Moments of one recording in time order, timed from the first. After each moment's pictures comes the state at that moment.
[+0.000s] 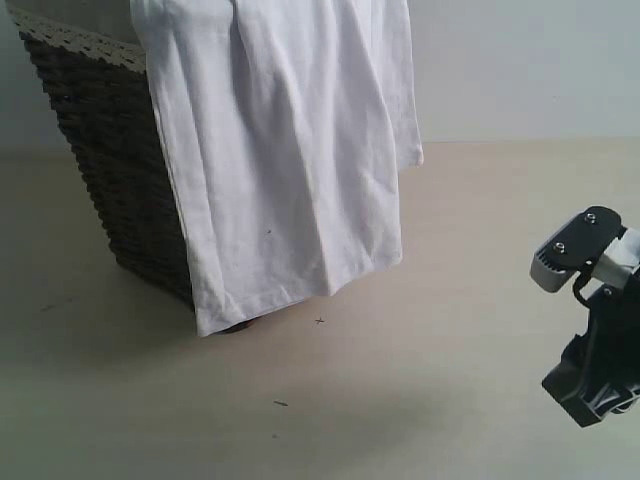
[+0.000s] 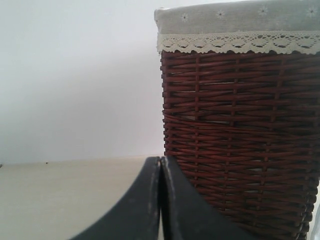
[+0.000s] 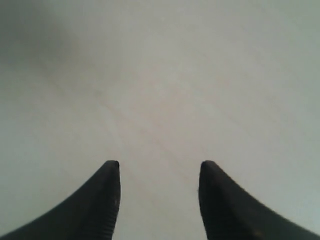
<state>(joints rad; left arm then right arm) 0.02 0.01 0.00 -1.74 0.15 1.74 0.14 1.38 -0.57 0.36 0.59 -0.84</state>
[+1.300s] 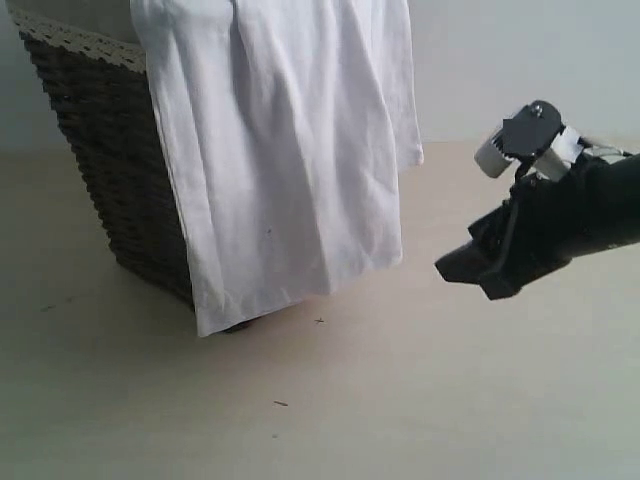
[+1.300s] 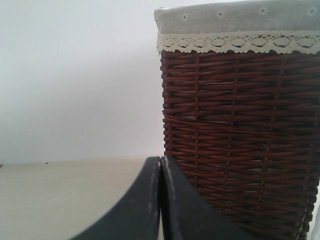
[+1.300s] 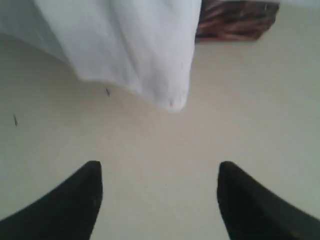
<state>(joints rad) 0.02 0.01 0.00 -1.74 0.15 1.74 0.14 1.53 -0.78 1.11 0.60 -1.58</state>
